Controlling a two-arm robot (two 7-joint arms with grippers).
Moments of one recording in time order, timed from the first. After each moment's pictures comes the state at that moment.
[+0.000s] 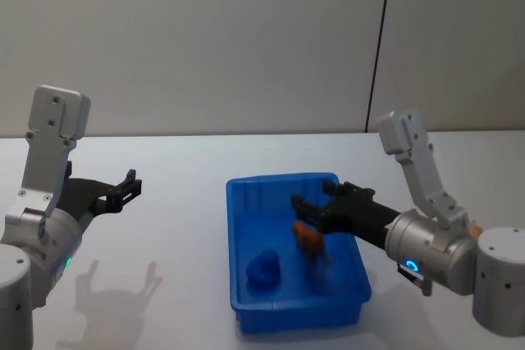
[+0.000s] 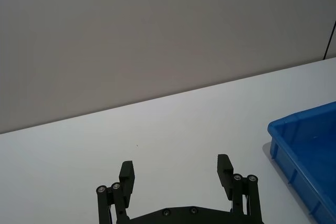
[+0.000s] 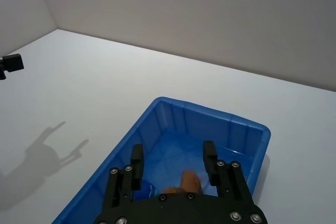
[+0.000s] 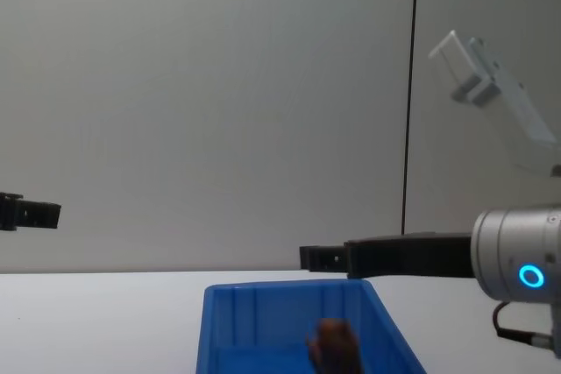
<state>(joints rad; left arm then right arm) -0.11 0.54 0.24 -1.91 -0.52 0.59 0.37 0.27 0.13 -0.33 -1.54 0.25 0.48 0.36</state>
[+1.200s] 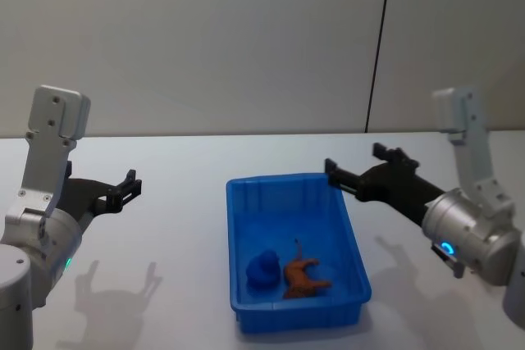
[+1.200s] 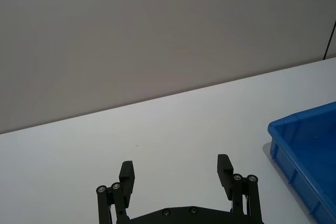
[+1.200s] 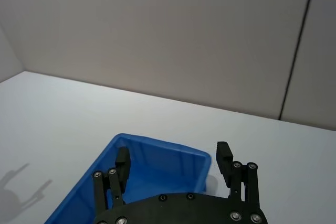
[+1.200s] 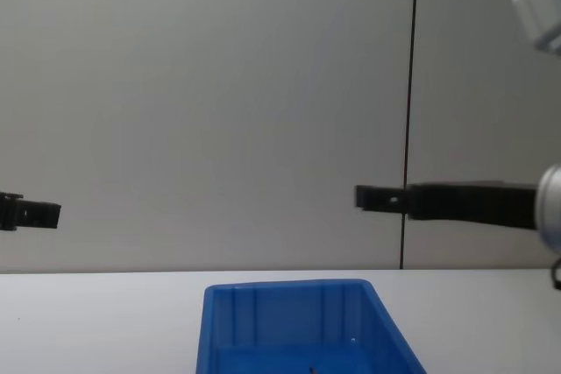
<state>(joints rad) -0.11 0.54 0.24 -1.91 -0.52 0.59 0.37 0.23 0.18 -0.27 -1.61 0.31 0.37 0.24</state>
